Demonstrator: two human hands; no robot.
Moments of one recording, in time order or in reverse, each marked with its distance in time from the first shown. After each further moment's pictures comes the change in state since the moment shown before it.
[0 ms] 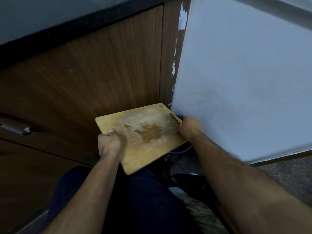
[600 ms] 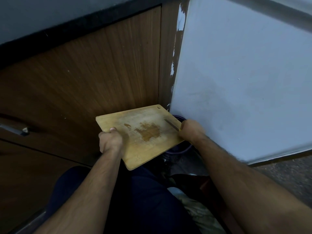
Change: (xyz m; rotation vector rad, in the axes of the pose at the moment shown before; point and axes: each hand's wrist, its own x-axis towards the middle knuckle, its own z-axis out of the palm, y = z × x) left_hand -0.004 0.010 0.012 0.058 0.043 -0.019; right_hand 0.001 0.015 0.001 -0.037 -0.138 -0.060
